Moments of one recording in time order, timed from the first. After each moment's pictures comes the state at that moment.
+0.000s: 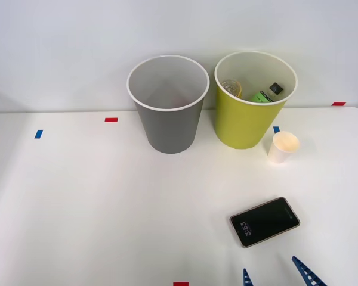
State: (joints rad) arm 0.99 -0.42 0.44 -2.07 -0.20 -0.42 1.73
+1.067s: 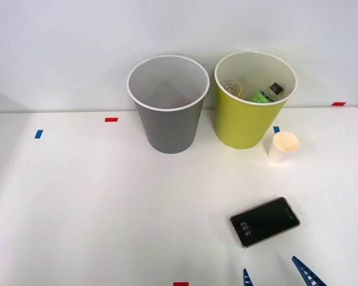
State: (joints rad) arm 0.99 -0.42 0.44 -2.07 -0.20 -0.42 1.73
